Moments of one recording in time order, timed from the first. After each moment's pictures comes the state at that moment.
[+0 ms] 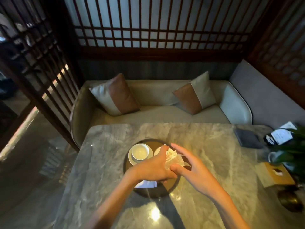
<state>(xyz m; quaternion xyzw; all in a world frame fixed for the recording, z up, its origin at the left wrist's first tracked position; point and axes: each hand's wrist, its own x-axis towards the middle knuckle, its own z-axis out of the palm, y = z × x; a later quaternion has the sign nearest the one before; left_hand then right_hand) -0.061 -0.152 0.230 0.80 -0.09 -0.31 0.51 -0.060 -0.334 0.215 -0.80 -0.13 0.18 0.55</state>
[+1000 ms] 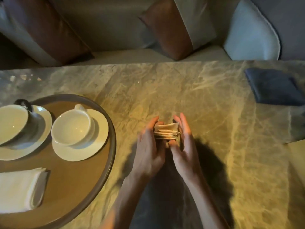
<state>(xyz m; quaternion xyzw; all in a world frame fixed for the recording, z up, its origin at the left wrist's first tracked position) 0.103 -0.431 -0.190 0.89 -0.01 0.07 0.45 0.117 -0.555 -0.197 -0.80 -0.06 -0.02 0.60</state>
